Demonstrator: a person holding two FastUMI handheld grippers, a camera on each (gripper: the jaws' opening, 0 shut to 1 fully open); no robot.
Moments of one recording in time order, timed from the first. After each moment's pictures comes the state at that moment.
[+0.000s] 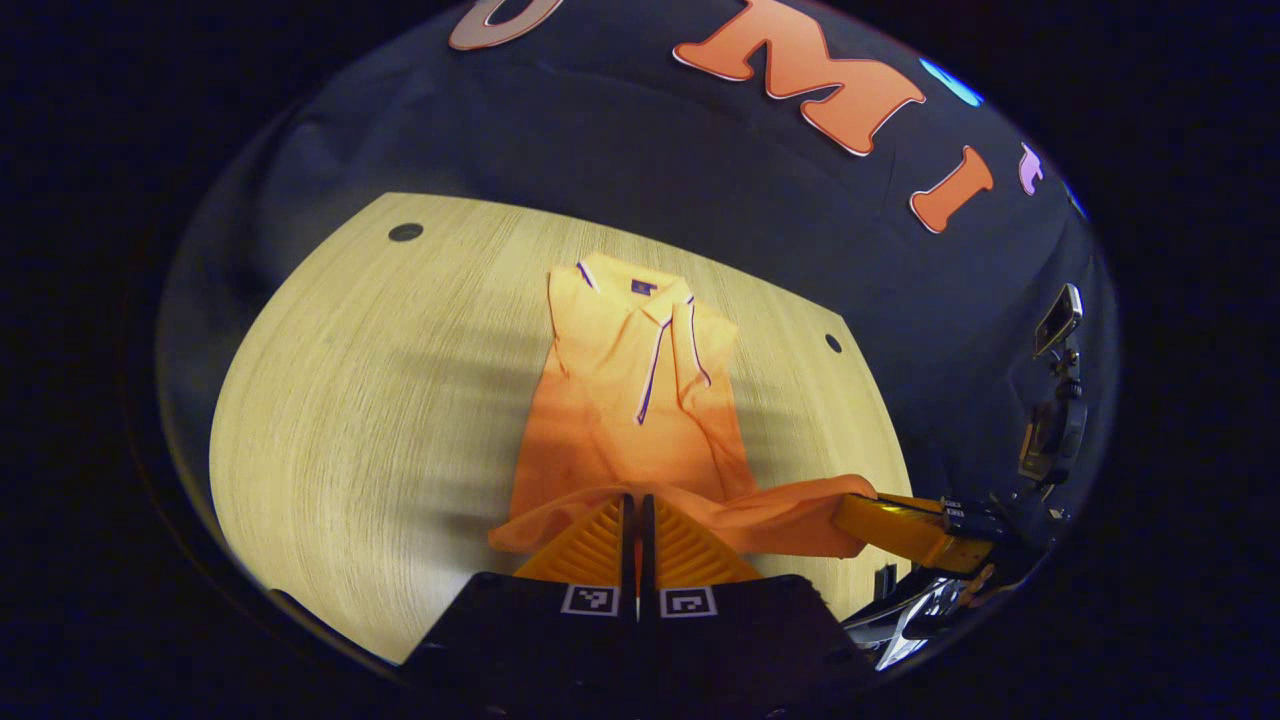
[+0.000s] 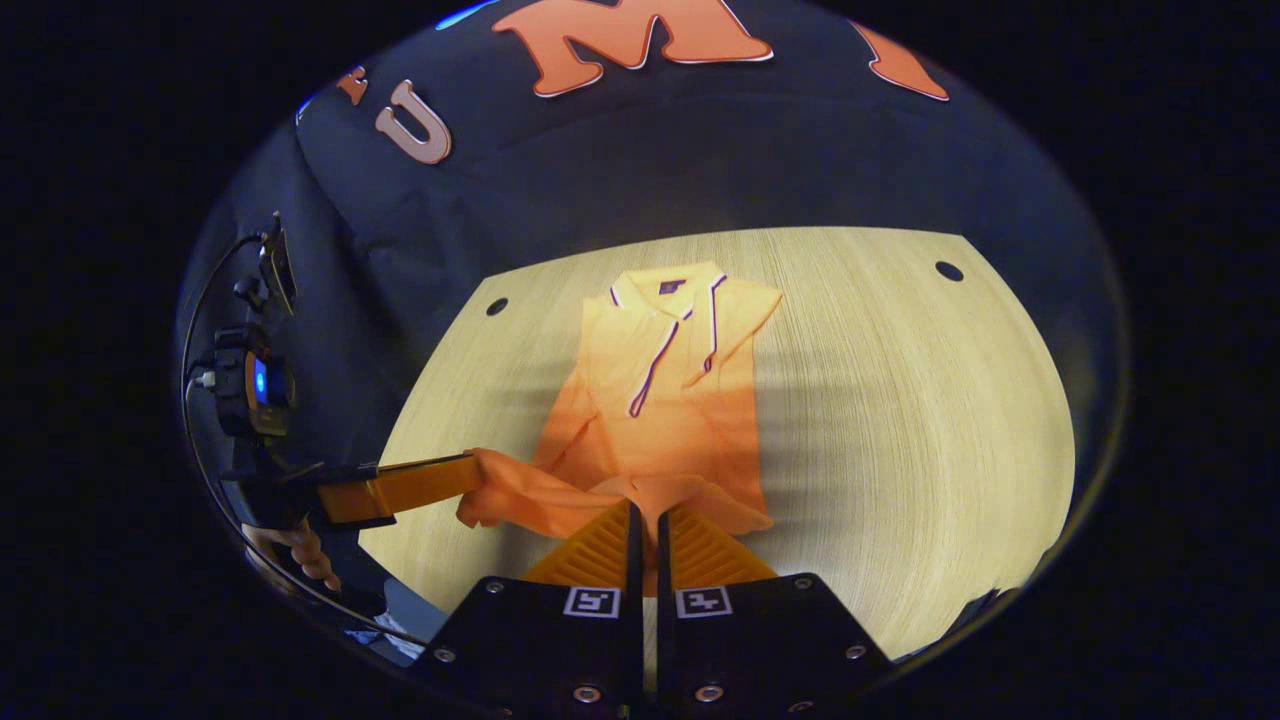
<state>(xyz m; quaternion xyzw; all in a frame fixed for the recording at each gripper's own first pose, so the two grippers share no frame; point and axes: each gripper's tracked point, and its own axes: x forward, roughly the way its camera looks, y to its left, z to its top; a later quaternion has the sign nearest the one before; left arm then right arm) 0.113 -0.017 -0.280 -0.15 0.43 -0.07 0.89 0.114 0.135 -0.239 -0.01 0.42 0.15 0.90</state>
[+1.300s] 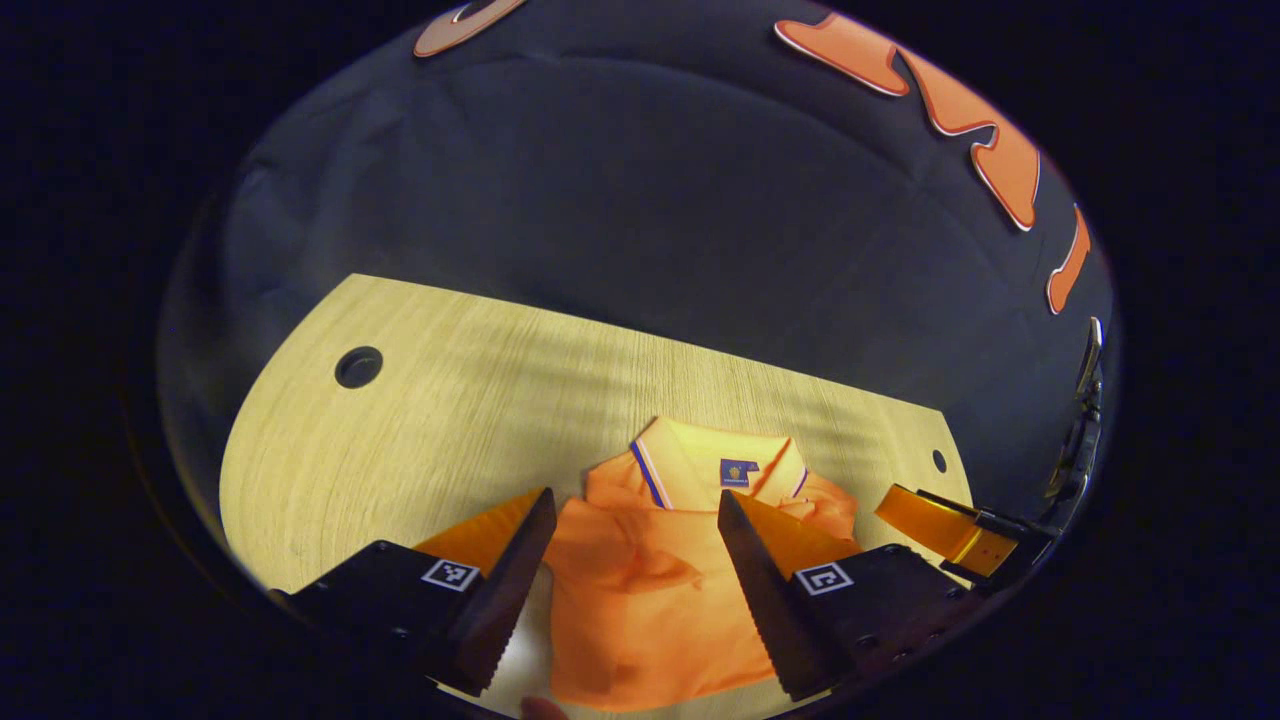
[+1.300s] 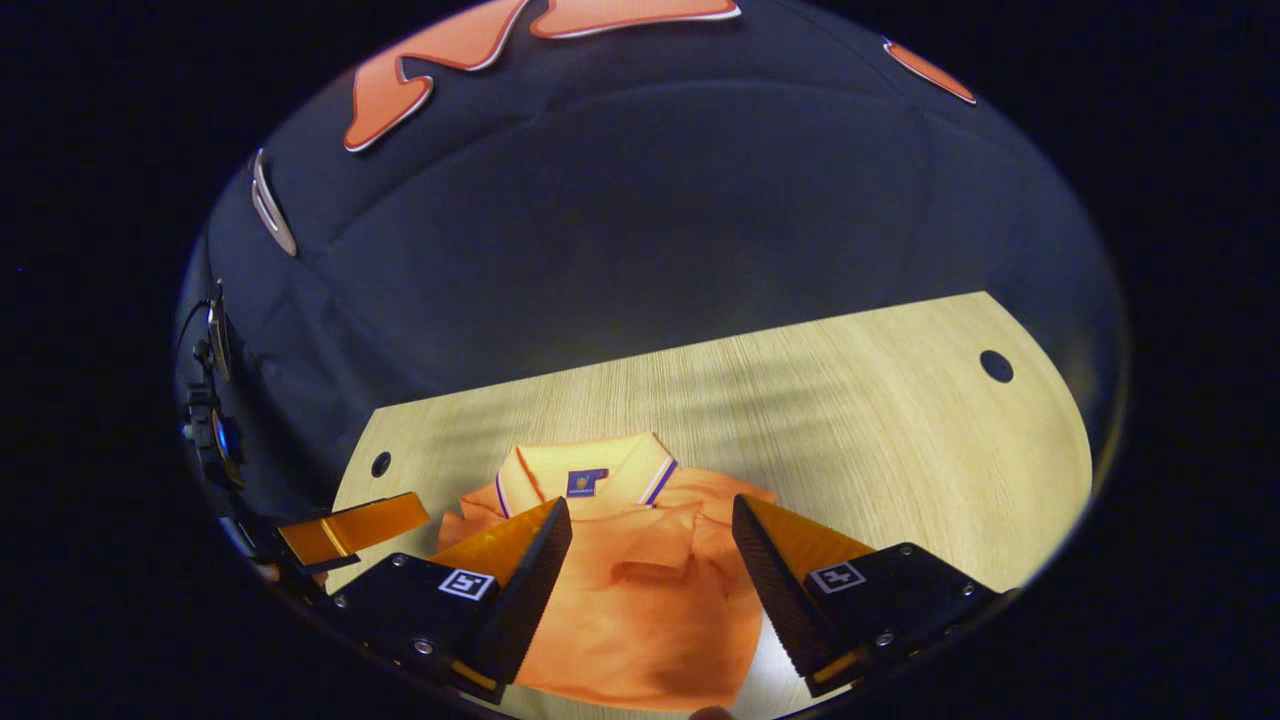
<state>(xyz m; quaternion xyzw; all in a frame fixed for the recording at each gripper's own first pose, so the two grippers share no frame) 0.375 0.053 -0.319 -0.12 0.38 0.02 0.92 0.390 0.134 -0.260 0.02 0.33 0.06 0.94</state>
